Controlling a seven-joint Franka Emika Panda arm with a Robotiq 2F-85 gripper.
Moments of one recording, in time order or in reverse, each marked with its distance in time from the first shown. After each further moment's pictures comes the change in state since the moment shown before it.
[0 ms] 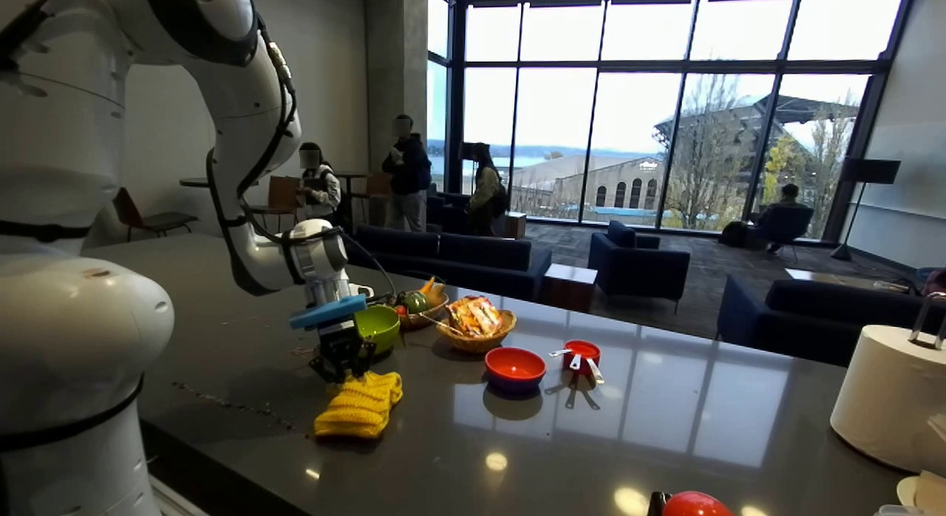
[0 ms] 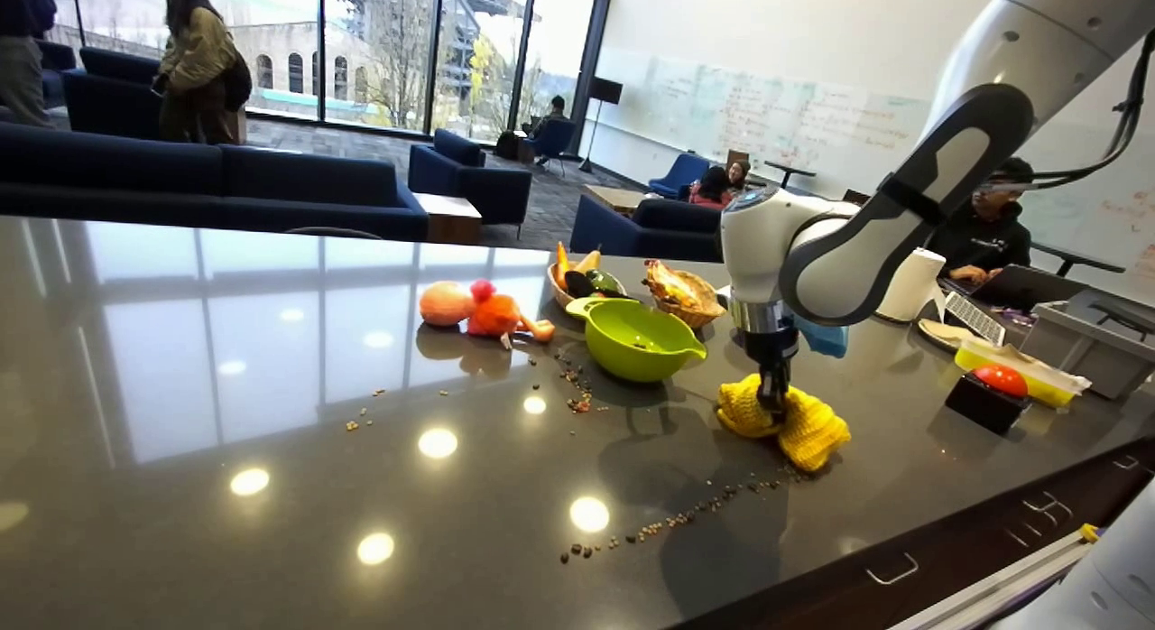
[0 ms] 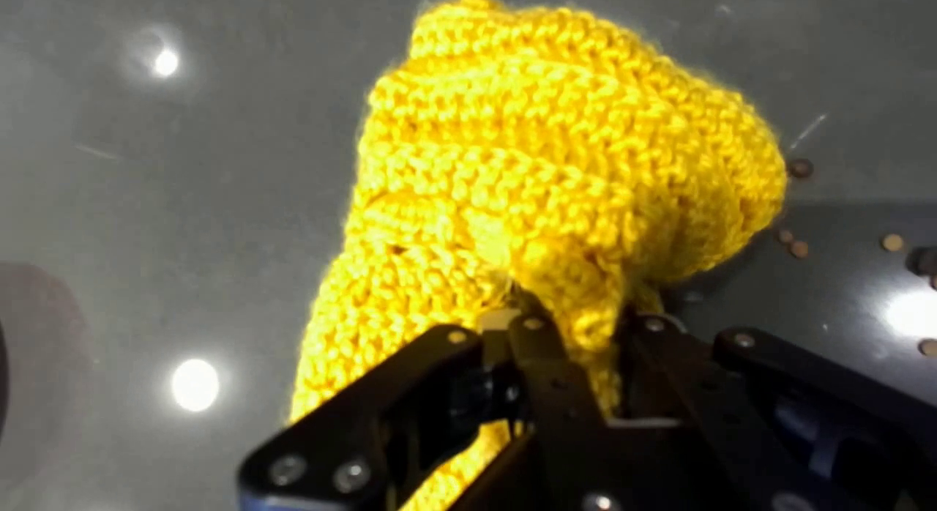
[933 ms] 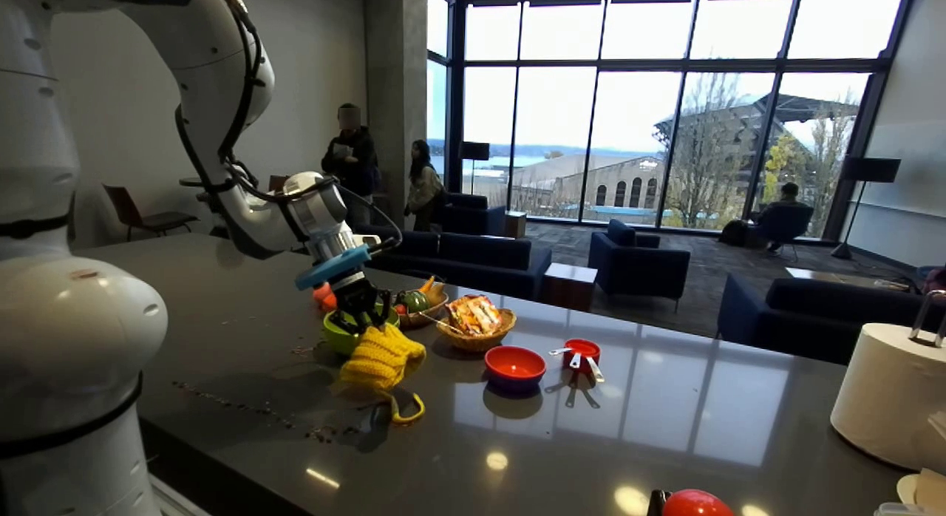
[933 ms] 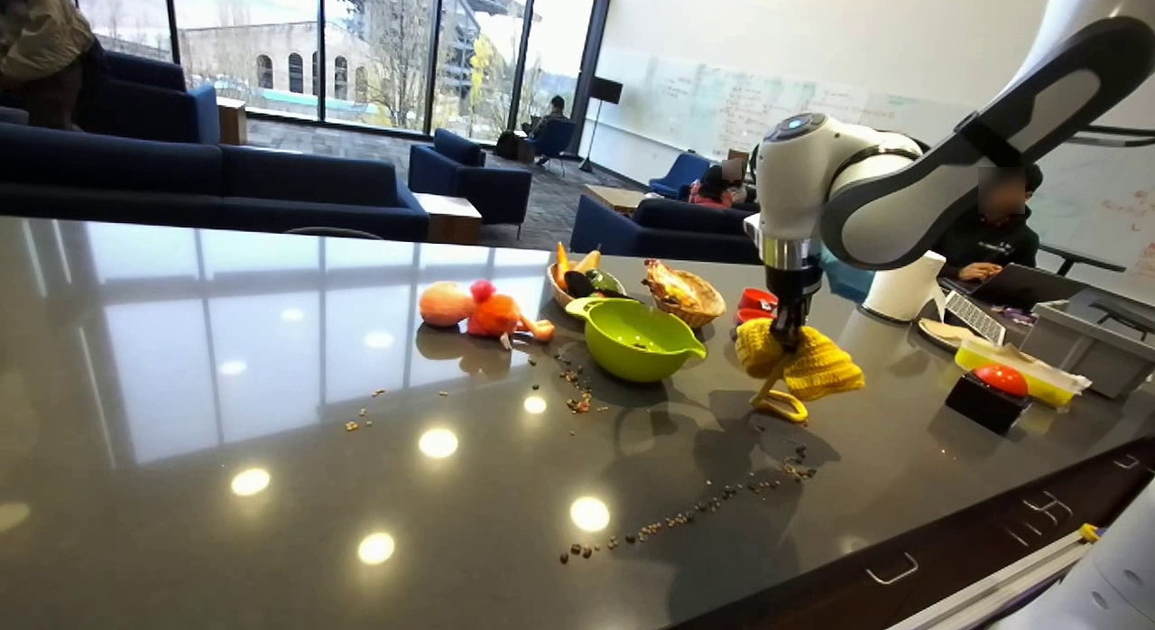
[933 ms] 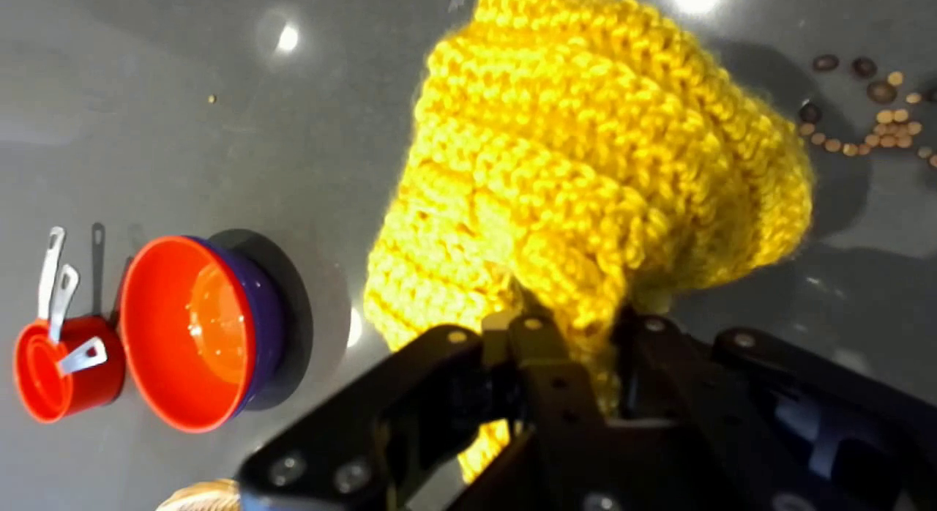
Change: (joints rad) arm -0.068 -0.243 0.043 -0.028 -0.128 -0.055 0.135
